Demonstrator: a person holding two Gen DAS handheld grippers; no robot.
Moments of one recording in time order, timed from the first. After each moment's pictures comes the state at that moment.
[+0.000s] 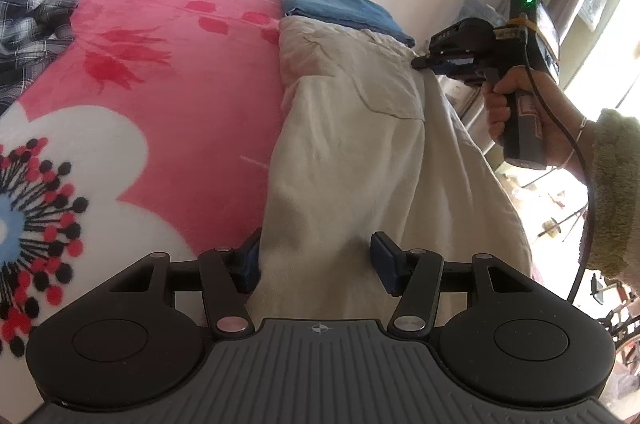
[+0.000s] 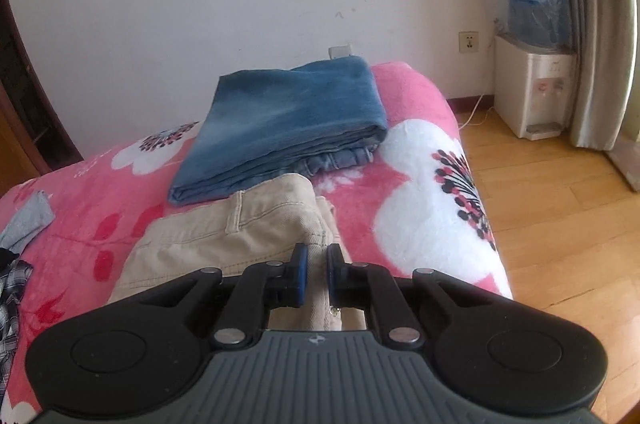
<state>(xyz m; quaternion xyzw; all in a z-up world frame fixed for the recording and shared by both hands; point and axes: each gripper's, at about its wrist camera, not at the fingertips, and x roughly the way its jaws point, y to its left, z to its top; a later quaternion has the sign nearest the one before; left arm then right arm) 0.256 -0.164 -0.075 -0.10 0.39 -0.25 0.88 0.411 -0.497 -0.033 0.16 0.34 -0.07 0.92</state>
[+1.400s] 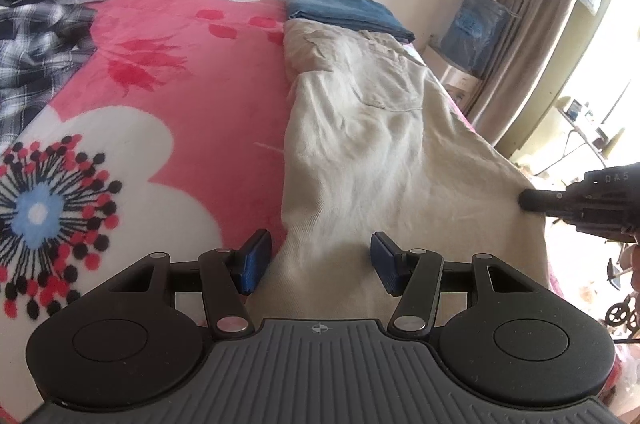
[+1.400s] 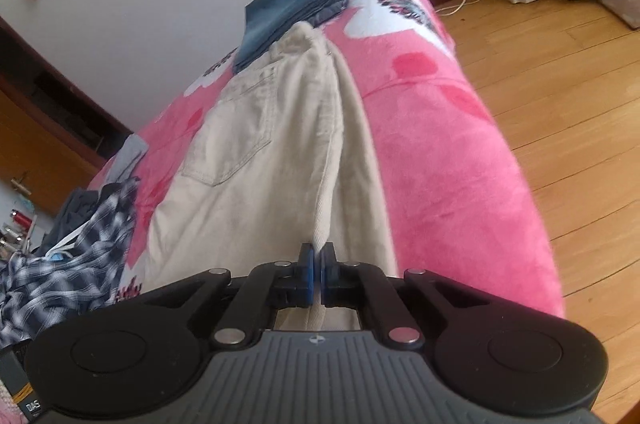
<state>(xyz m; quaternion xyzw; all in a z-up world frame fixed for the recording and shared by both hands) 0.227 -0.160 -0.064 -0.07 0.39 -0.24 0.89 0.171 -0.484 -0.029 0.32 0.39 -0.01 0.86</state>
